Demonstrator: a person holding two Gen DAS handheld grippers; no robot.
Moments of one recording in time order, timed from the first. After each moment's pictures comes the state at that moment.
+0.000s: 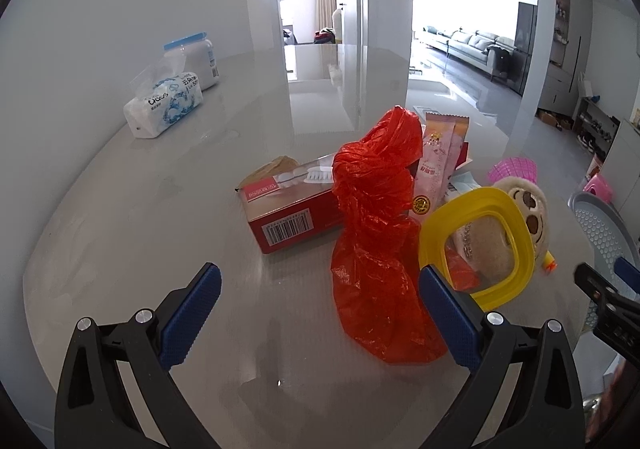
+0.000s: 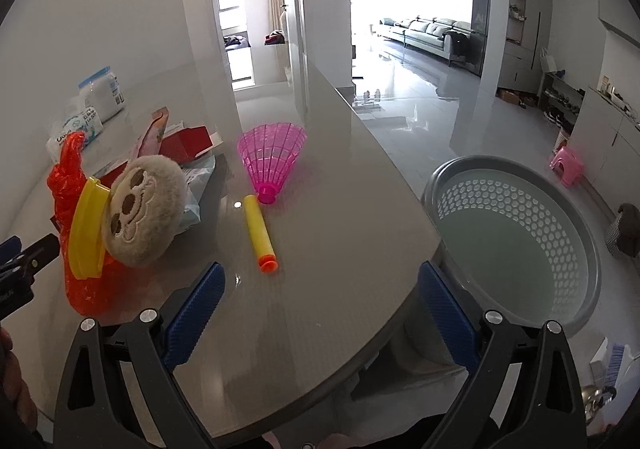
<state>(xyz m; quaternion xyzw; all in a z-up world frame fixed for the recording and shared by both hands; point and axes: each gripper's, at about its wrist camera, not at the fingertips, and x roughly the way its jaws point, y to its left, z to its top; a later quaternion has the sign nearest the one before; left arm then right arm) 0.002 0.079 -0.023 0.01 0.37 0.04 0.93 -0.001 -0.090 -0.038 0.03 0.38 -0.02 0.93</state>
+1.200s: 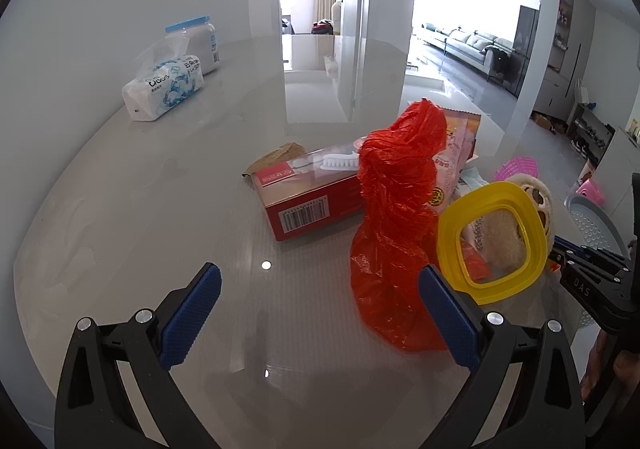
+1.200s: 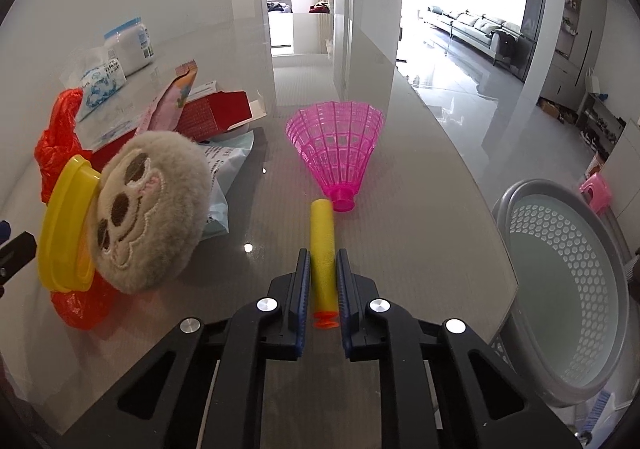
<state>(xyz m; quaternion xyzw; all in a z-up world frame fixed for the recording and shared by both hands) 0.004 0.101 -0.027 -0.02 0.39 0.02 0.92 0.049 -0.058 -0.053 -0.01 0.42 0.05 0.91</state>
